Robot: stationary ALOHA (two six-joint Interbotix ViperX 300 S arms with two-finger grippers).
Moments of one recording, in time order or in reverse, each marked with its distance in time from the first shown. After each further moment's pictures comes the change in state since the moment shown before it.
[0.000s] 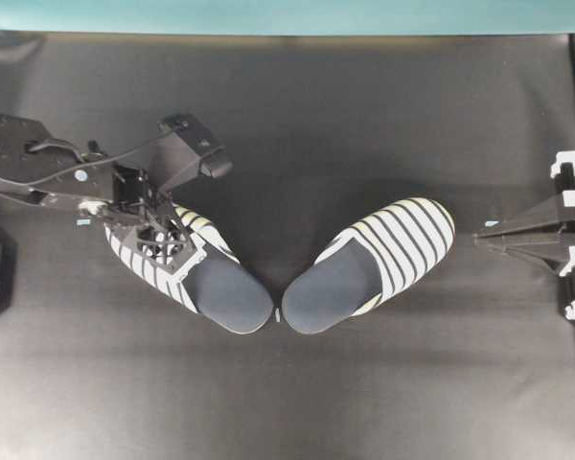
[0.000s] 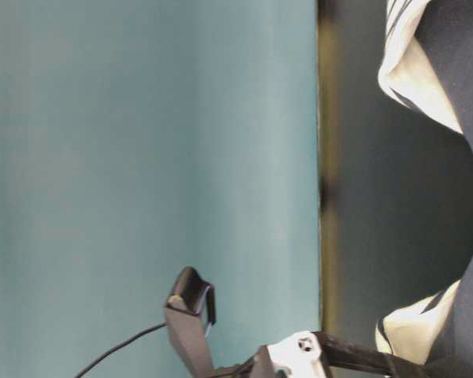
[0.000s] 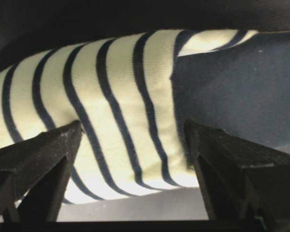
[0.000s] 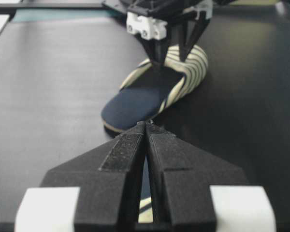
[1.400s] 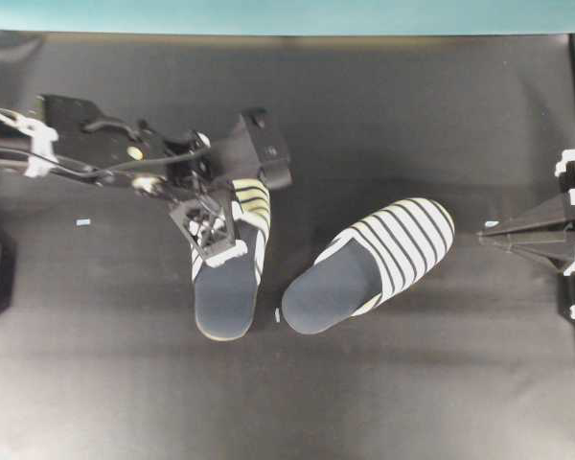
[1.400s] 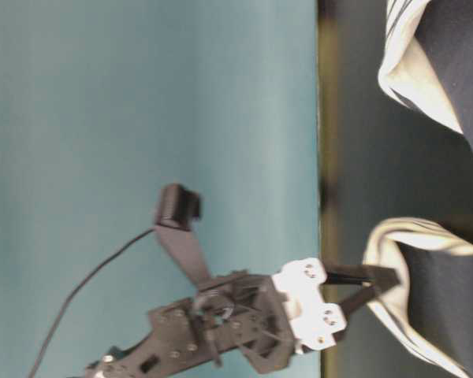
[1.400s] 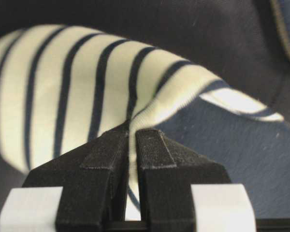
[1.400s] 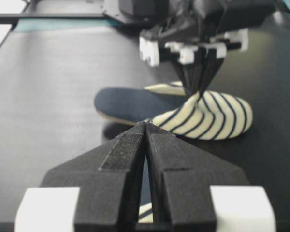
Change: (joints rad) left arm 0.038 0.158 -0.176 0.003 -0.150 0.465; right arm 0.000 -0.028 0.003 0.000 -0.002 0.002
